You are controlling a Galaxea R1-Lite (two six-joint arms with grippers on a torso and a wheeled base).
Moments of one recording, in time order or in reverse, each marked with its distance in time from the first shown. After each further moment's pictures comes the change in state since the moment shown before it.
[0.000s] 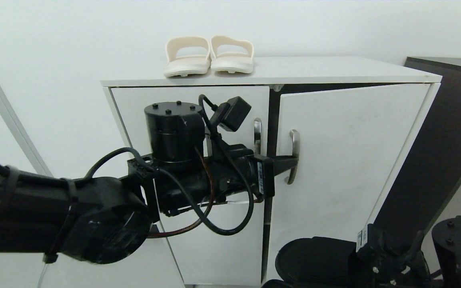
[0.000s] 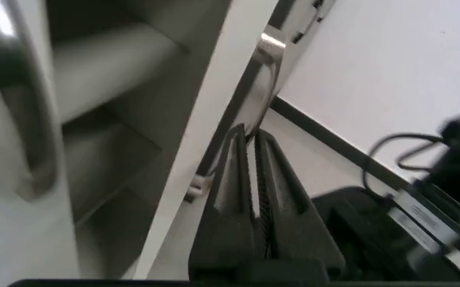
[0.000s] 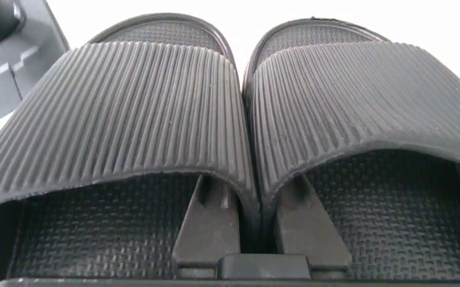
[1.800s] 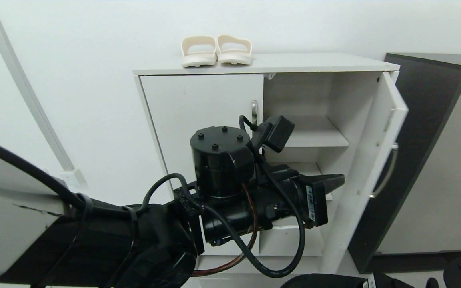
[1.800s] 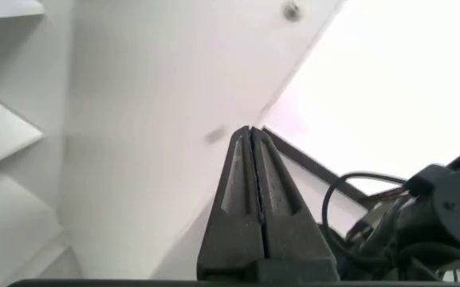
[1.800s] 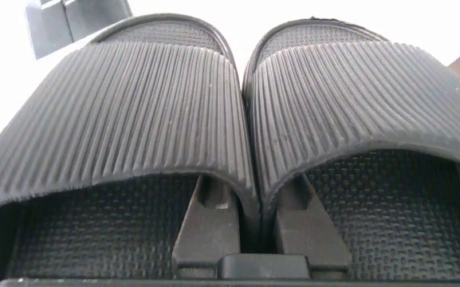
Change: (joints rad) left arm -0.166 0.118 -0.021 -0.187 0.071 -0.112; right arm 0.126 -0.036 0.090 0.001 0.022 -0.010
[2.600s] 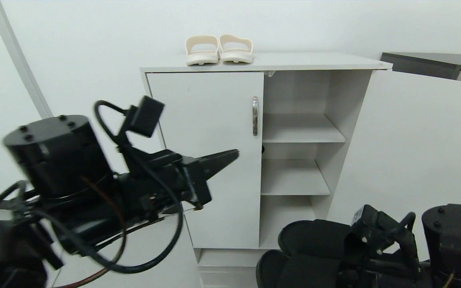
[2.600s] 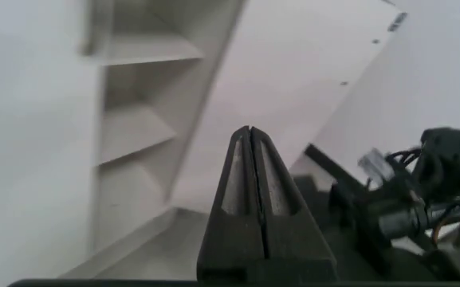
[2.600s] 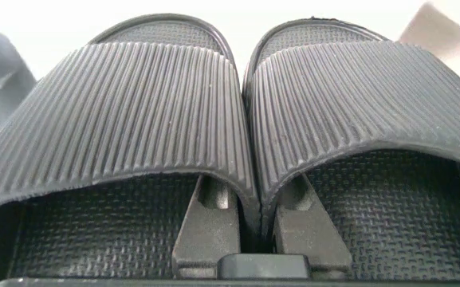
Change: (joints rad) left arm 0.253 -0.396 0.374 -0.002 0.081 0.074; right arm -0.198 0.112 -0.107 -0.119 -0.082 0.052
